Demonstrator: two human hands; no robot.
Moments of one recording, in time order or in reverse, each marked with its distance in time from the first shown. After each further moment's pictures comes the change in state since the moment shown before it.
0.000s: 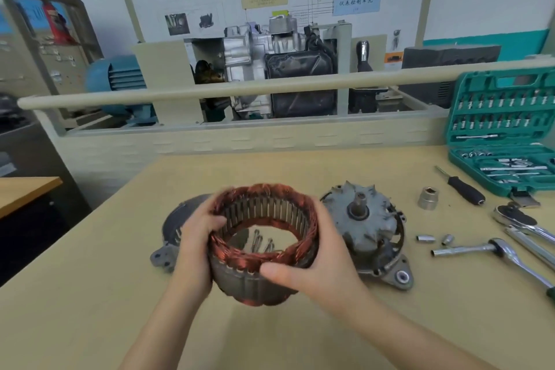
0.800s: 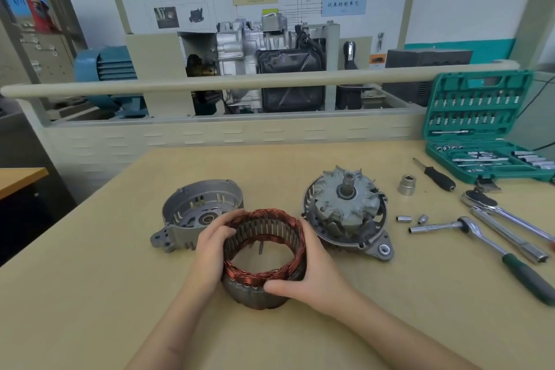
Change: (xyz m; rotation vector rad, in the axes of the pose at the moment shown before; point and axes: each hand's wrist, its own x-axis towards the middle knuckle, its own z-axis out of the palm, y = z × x) left_hand -0.016 -0.052 -0.033 0.260 0.001 -0.052; right_hand -0.040 0.046 0.011 -0.297 -0.139 0.209
